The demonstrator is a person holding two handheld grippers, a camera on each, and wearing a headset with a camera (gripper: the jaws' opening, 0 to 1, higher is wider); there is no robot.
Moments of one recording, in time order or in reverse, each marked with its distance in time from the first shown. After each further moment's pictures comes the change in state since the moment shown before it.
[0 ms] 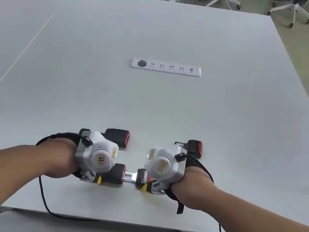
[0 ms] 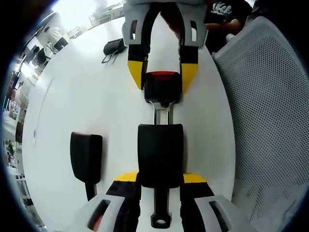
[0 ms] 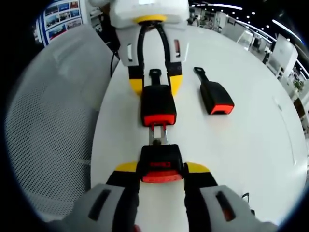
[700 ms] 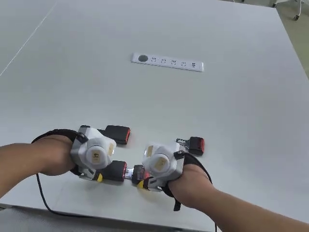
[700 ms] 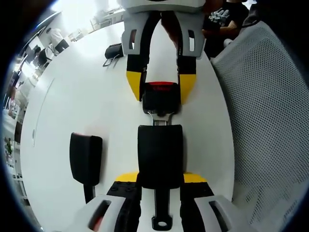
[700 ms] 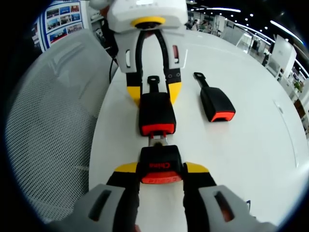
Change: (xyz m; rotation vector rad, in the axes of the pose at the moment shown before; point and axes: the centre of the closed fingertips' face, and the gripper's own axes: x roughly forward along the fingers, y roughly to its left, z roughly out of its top) left arm 0.001 0.001 0.002 -0.007 -0.060 -0.019; right arm 0.007 -0.001 0.011 0.005 -0.053 0.011
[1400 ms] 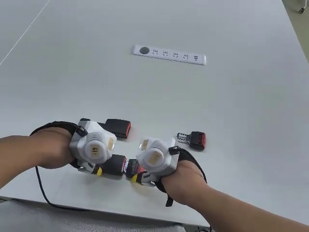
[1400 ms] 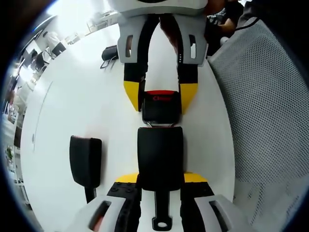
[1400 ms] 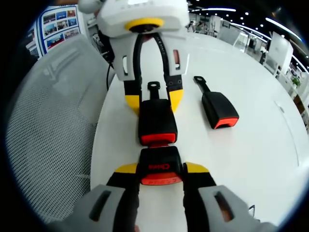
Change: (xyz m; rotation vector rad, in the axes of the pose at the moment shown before) left arm 0.002 0.001 -0.001 0.033 0.000 -0.008; right arm 0.010 0.004 0.013 0.019 -0.030 0.000
